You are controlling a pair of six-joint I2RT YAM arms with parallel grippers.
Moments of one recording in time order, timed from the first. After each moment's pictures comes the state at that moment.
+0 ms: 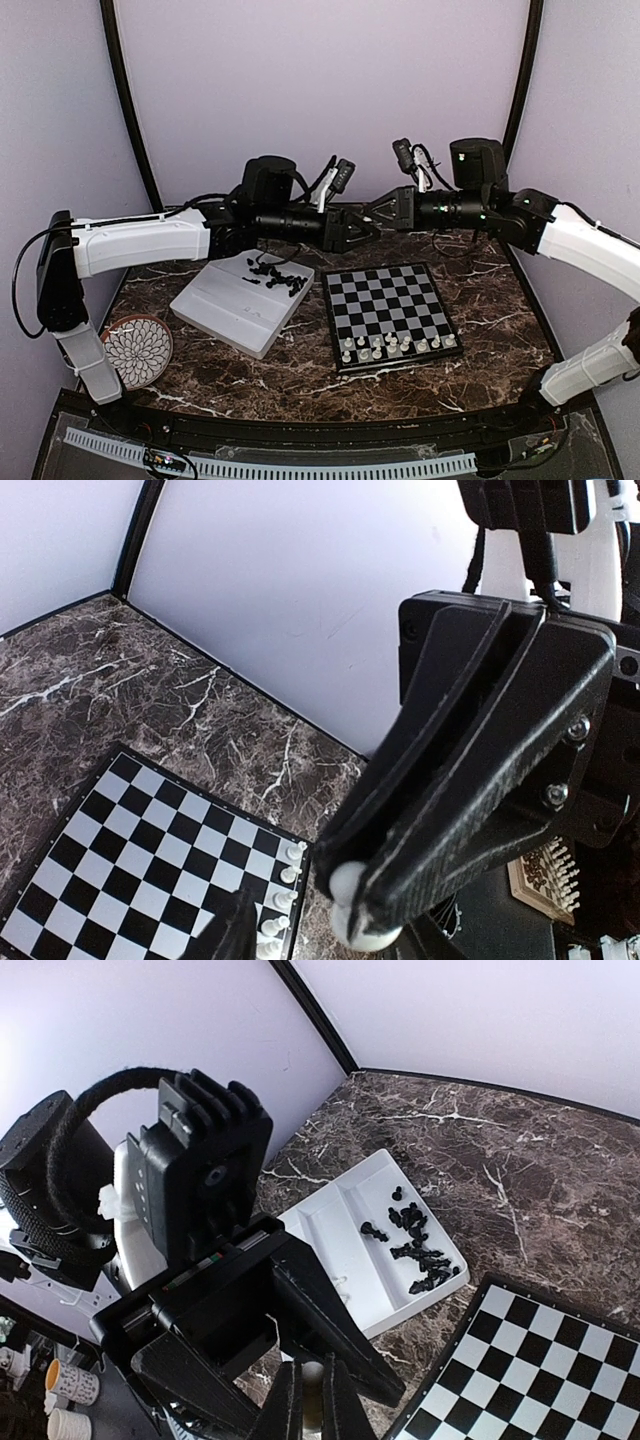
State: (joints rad) left arm -0.90 1.75 1.44 0.03 0.49 -0.40; right arm 0.75 1.29 1.23 -0.29 -0.32 0.45
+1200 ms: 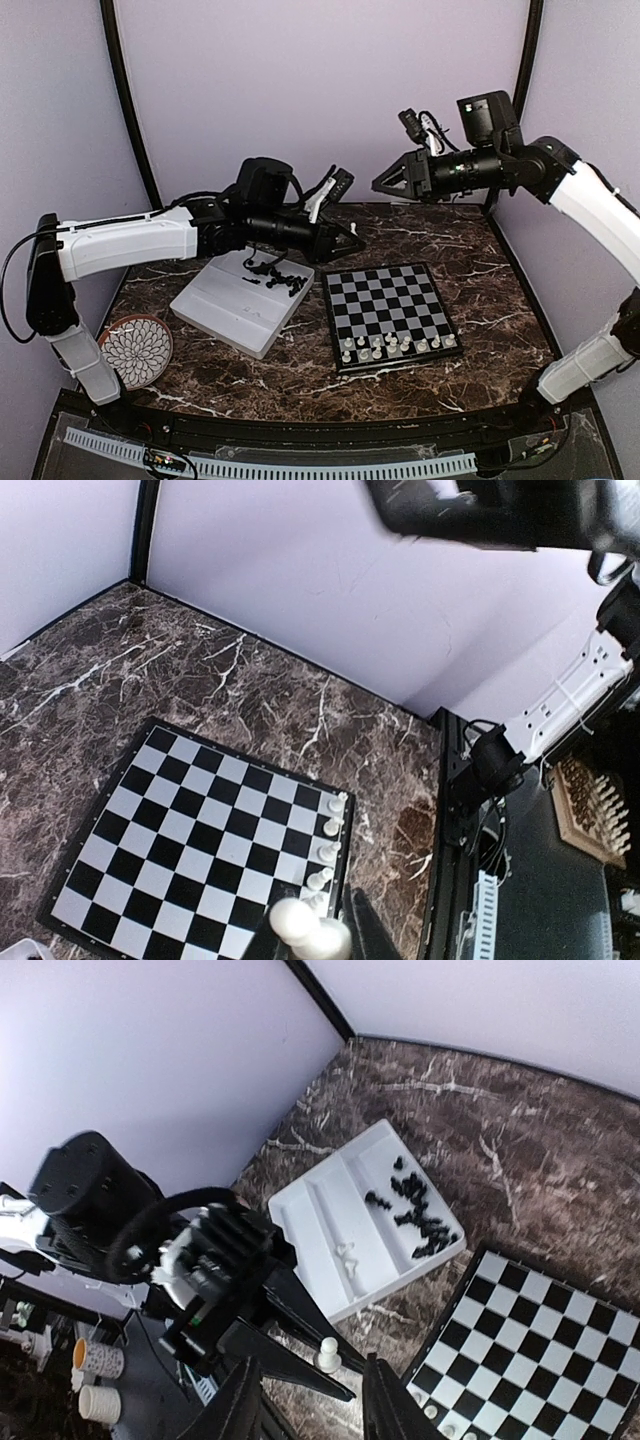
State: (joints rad) left arm -0.90 1.69 1.42 -0.12 0.46 -0.21; right arm 0.69 1.38 1.61 -0.71 -0.41 0.42
